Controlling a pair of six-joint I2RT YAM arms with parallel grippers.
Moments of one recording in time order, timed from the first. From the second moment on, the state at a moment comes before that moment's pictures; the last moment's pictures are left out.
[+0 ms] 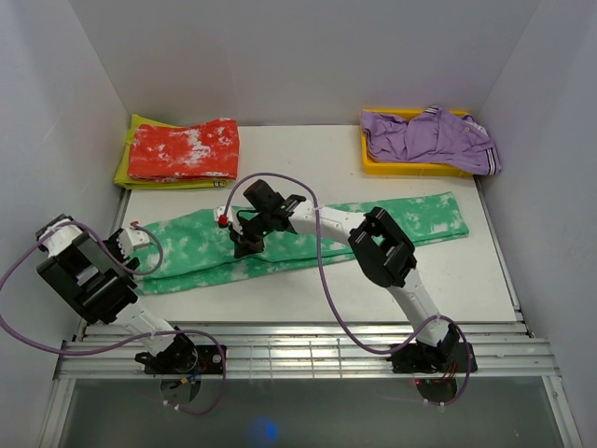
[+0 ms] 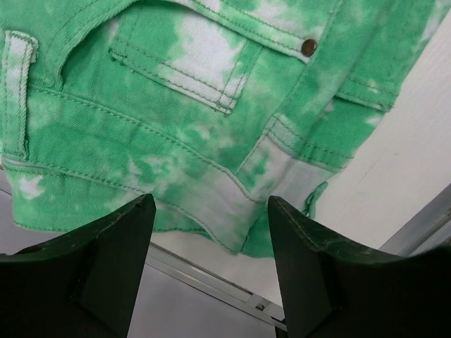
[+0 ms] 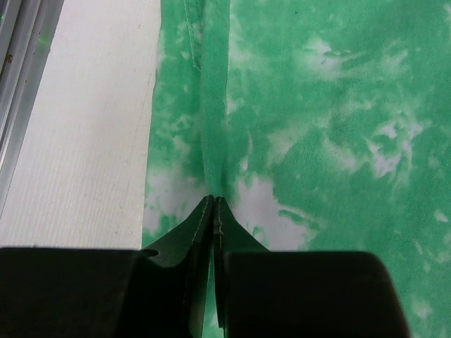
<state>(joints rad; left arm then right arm) 0.82 1.70 1.16 -1.10 0.46 1.93 0.94 2.28 1.80 -0.35 -0.77 -0.56</state>
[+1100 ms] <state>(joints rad) 0.81 1.74 1.11 -1.03 0.47 1.95 0.93 2.29 1.83 -0.35 -0.78 -0.55</state>
